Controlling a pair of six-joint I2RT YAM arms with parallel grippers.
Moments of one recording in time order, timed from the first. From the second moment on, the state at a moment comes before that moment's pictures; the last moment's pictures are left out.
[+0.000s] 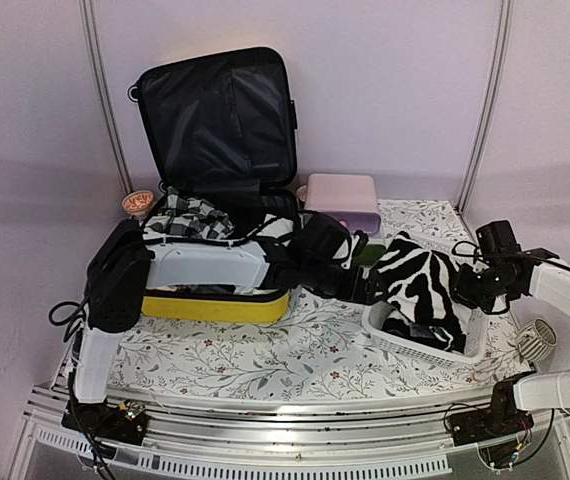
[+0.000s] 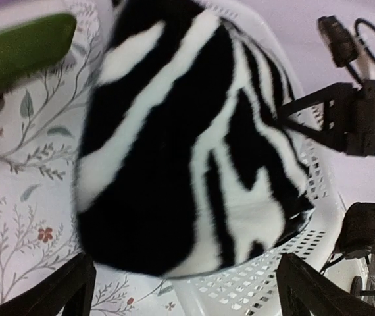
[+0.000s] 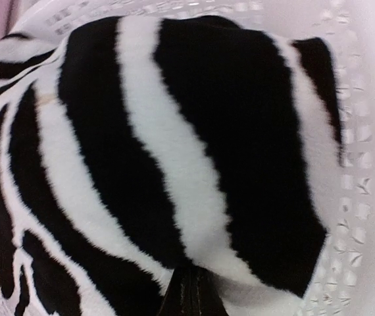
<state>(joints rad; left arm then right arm) -1.04 2.17 1.71 -0.14 0.21 -0.58 0.21 1.13 0.74 -0.62 -0.02 0.67</state>
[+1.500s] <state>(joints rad) -0.96 1.83 1.37 0.01 0.14 -0.64 0.35 1.35 0.74 -0.51 -0.22 0.52</state>
